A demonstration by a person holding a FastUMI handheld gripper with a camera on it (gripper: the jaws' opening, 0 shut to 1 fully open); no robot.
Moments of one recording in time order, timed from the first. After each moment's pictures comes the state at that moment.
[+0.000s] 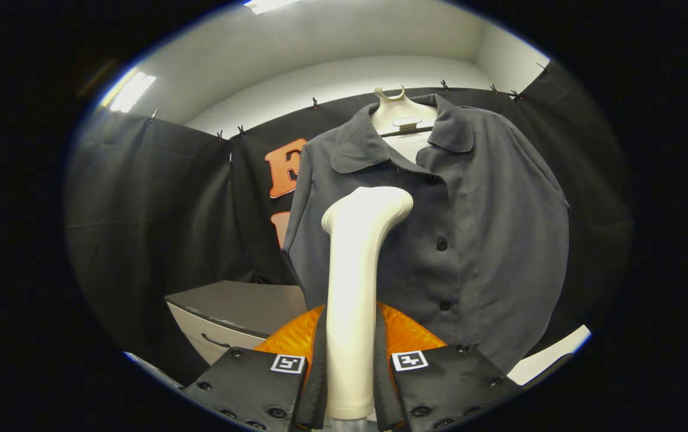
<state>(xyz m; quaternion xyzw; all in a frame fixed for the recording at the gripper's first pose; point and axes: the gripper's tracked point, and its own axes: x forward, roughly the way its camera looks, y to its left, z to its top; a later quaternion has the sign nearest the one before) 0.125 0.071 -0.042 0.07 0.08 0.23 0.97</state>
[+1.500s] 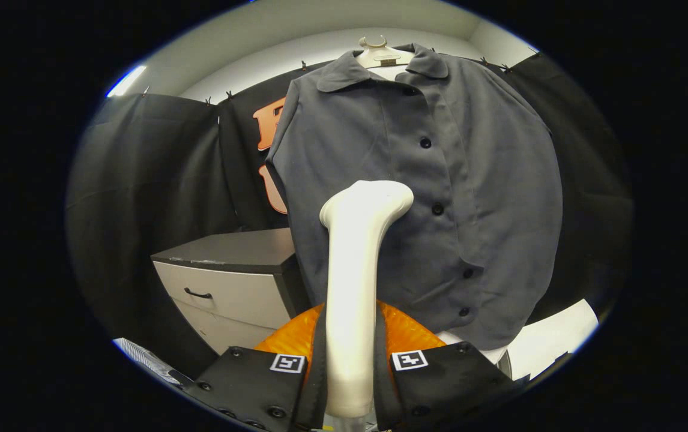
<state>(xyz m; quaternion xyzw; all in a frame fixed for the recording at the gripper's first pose) 0.077 0.055 -0.162 0.05 0.18 0.21 0.96</state>
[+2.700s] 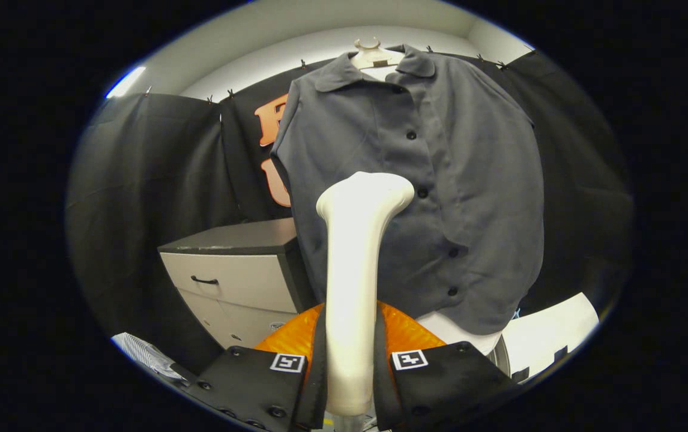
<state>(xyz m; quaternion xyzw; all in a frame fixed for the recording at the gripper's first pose) 0.045 0.024 -0.130 0.06 0.17 0.21 0.96</state>
